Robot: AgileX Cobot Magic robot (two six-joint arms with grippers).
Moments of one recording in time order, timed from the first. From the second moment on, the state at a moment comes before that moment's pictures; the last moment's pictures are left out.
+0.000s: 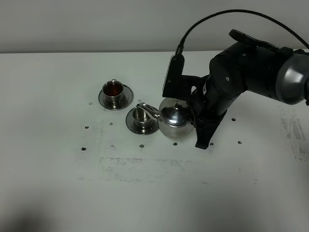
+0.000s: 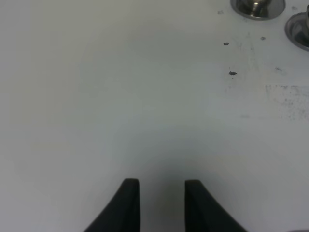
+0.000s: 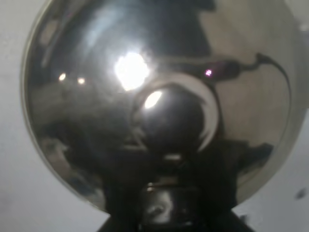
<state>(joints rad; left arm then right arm) 0.12 0.00 -0.47 -0.13 1.07 0.15 0.55 1.87 -1.36 -0.14 0.79 -0.71</state>
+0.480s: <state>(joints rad) 0.12 0.00 -0.47 -0.13 1.07 0.15 0.53 2.03 -1.54 -0.38 0.78 -0.79</state>
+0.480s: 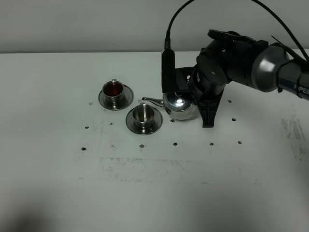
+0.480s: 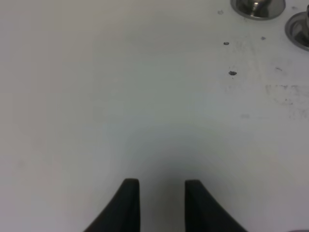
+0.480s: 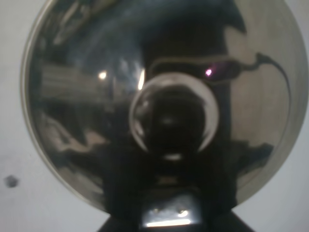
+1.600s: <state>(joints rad) 0.12 0.00 -0.47 -0.13 1.07 0.16 0.54 2.08 -1.58 -0.64 0.74 -0.98</state>
